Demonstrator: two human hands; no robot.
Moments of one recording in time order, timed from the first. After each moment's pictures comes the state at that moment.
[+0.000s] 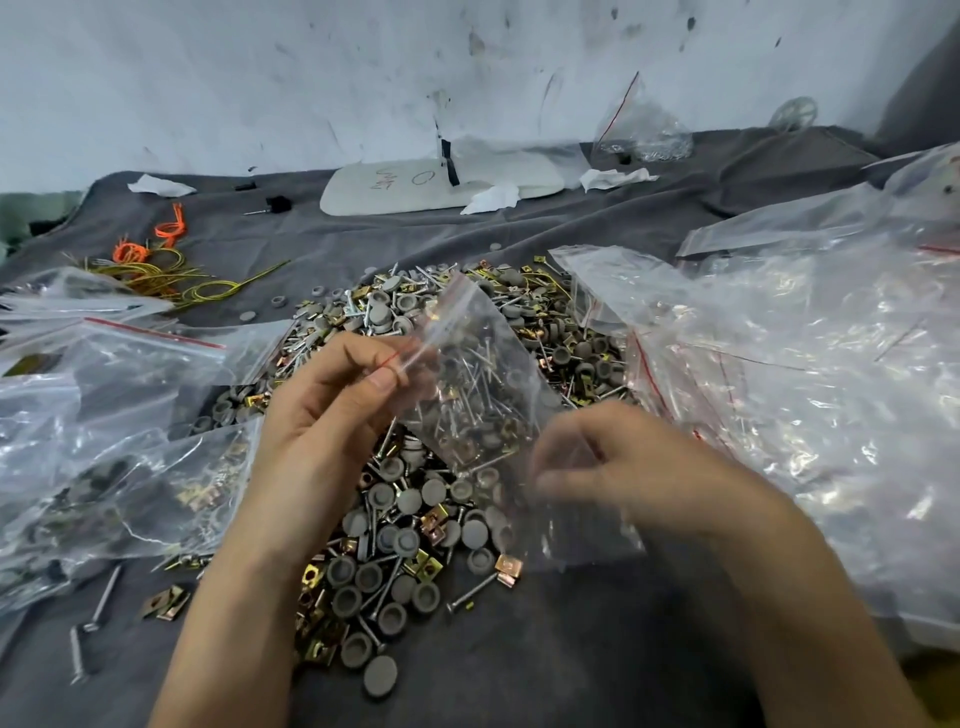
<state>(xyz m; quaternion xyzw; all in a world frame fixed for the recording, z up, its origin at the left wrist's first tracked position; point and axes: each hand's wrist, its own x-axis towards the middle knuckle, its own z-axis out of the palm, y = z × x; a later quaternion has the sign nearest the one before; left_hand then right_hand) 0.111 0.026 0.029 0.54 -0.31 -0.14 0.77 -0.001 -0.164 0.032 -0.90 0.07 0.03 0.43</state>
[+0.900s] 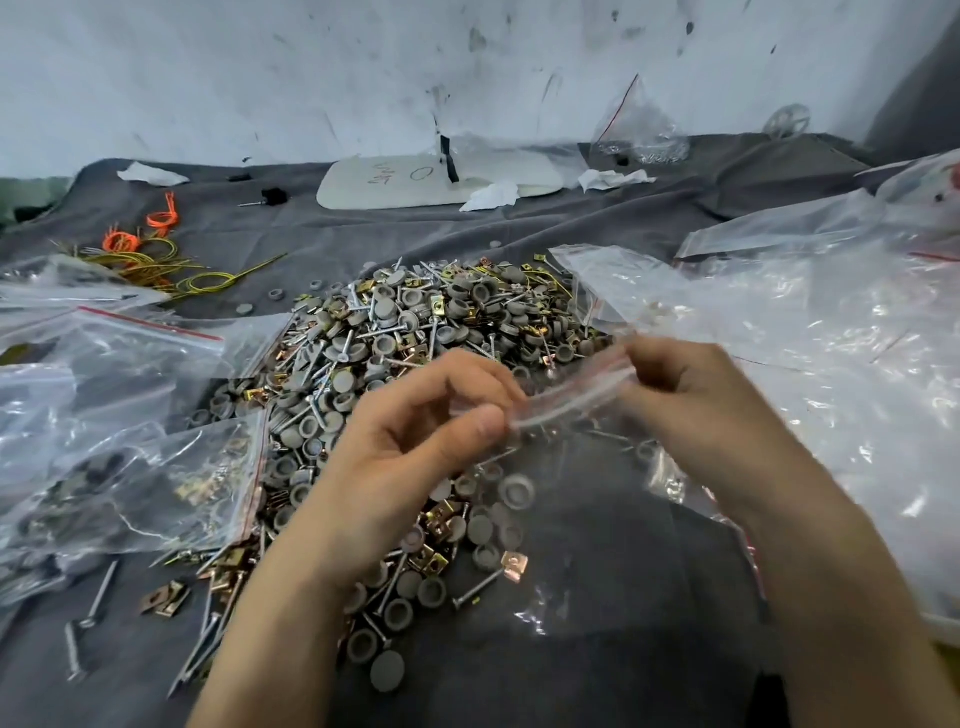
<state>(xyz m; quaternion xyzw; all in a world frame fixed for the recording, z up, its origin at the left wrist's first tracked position) 0.090 0.016 0.036 0.53 -0.48 -0.20 0.67 -0.012 -0.161 0.056 -0.80 0.19 -0.18 0.54</state>
